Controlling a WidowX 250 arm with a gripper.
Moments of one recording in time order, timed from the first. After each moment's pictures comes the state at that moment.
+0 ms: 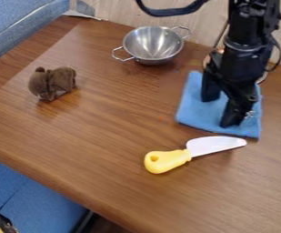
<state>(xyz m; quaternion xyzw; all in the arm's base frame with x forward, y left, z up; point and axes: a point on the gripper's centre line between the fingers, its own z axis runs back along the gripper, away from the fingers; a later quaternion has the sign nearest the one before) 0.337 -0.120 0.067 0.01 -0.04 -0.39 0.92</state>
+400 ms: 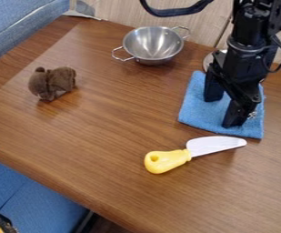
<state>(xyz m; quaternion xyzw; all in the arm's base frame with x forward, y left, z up) 0.337 -0.119 0.069 0.02 -0.04 -0.39 0.92</state>
